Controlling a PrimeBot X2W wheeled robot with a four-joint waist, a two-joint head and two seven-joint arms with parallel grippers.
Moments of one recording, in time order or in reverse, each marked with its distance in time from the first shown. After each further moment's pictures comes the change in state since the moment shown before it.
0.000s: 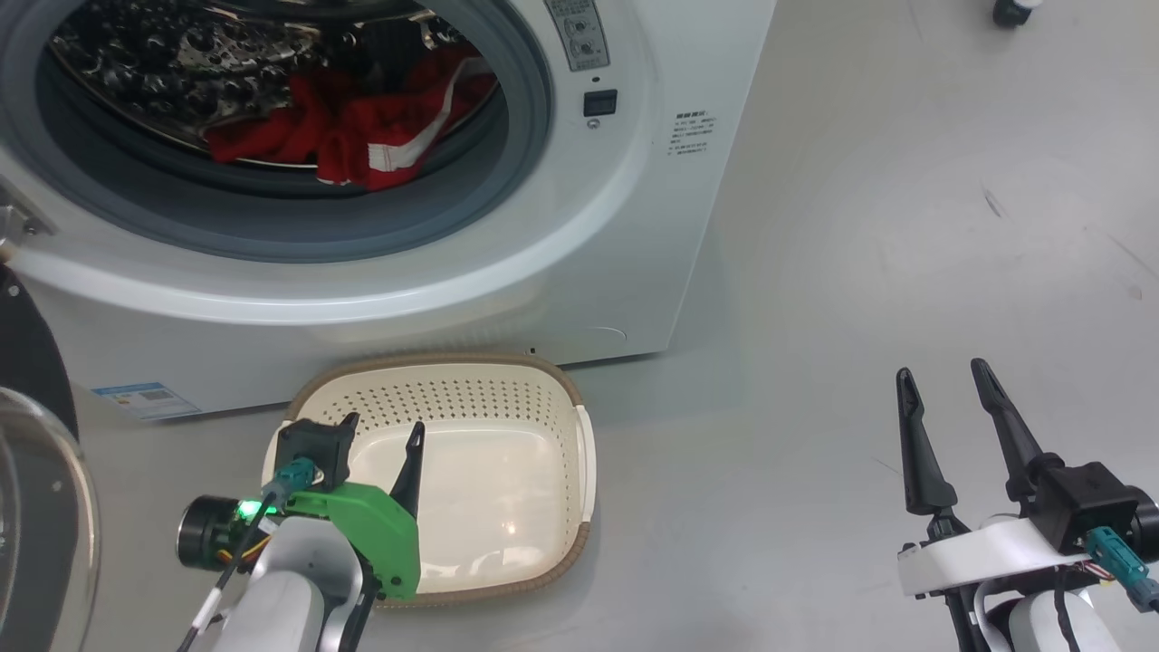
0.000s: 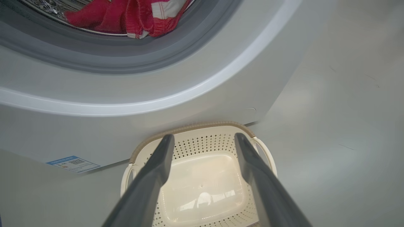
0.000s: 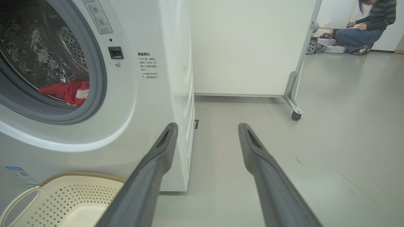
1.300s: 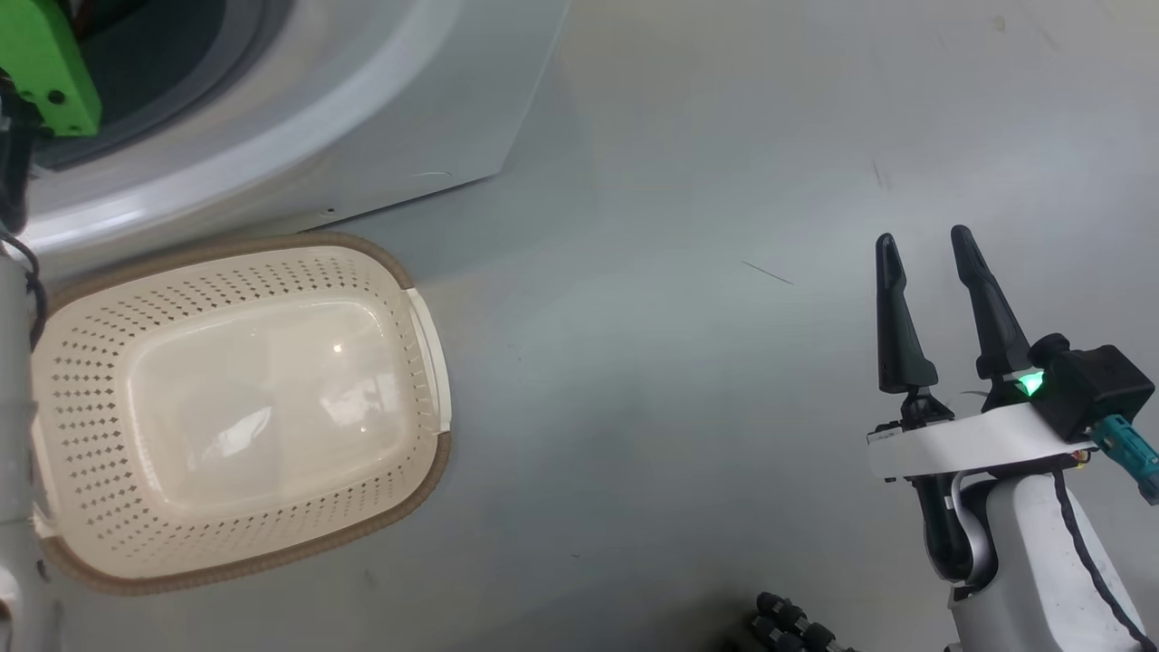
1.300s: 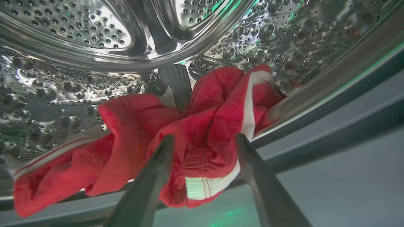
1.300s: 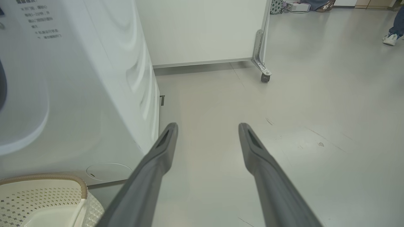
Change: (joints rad) left arm -0.783 0.206 0.183 0.151 -0.018 -0.025 0.403; right arm -0.228 0.051 0.019 0.021 0.097 0.036 0.000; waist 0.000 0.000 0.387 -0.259
